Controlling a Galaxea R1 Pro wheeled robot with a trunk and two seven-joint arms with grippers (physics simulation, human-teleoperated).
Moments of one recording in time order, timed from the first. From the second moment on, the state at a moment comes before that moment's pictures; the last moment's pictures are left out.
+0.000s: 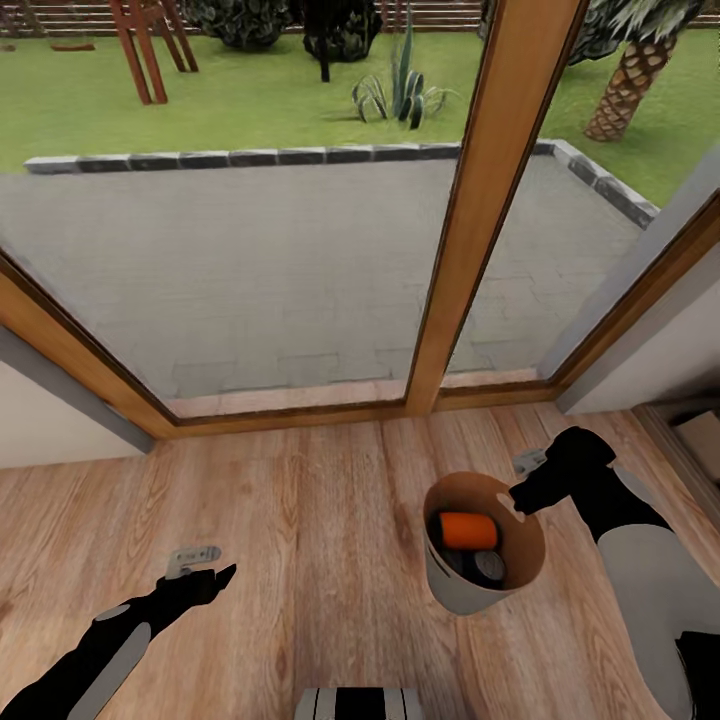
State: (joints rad) left arm -0.32 0.35 -0.28 -1.02 0.62 0.29 -0.03; right arm -0.90 -0.20 -0.06 -0.85 1.01 0.95 1.17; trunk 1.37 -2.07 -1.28
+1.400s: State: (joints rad) left arm -0.32 0.34 -0.28 -1.01 0.62 0.29 -0.03; right arm -0.83 -0.22 -0.10 -0.86 0.99 0.70 1.09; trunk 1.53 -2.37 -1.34
